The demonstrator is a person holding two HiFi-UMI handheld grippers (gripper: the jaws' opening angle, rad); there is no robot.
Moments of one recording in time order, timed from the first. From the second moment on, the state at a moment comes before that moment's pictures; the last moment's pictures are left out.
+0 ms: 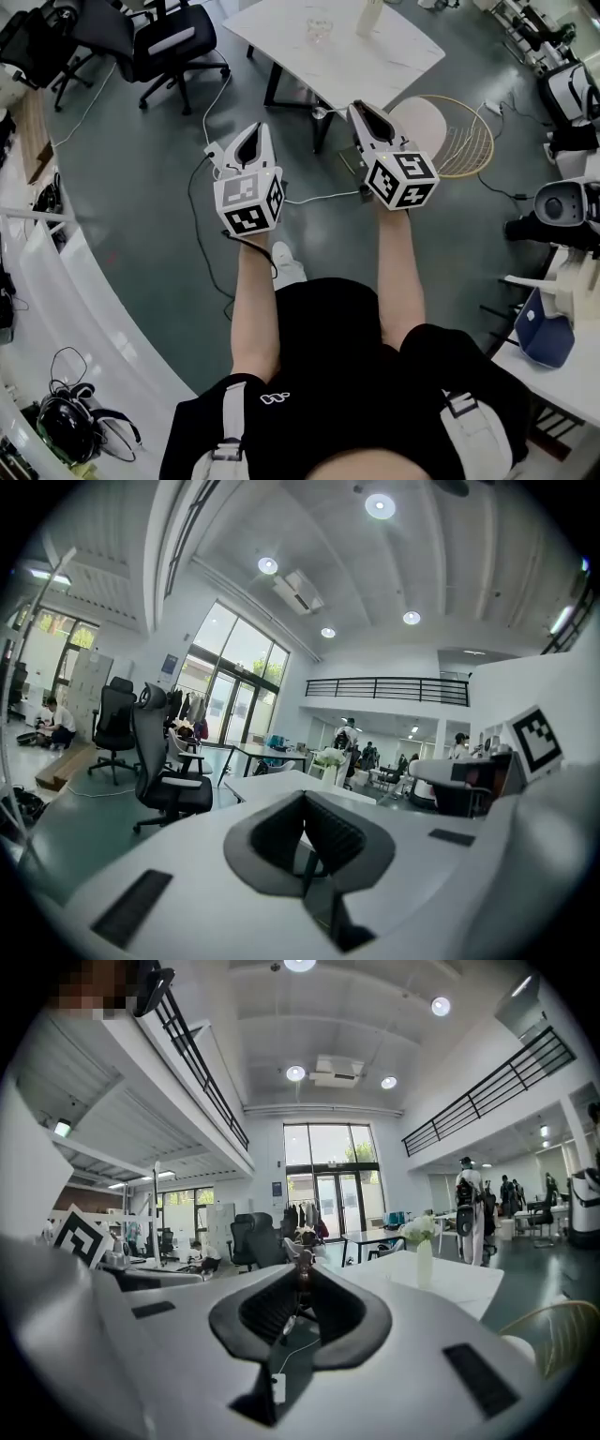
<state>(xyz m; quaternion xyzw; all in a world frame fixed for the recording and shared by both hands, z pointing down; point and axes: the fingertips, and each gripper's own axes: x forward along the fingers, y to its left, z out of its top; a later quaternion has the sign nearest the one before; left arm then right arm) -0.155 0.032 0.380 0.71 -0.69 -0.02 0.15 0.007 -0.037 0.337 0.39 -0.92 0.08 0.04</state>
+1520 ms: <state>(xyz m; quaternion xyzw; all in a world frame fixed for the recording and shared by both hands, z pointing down) -0.153 -0.260 0.401 0.76 -0.63 0.03 0.15 0.030 -0.303 0.369 0.48 -0.87 0.11 0.01</state>
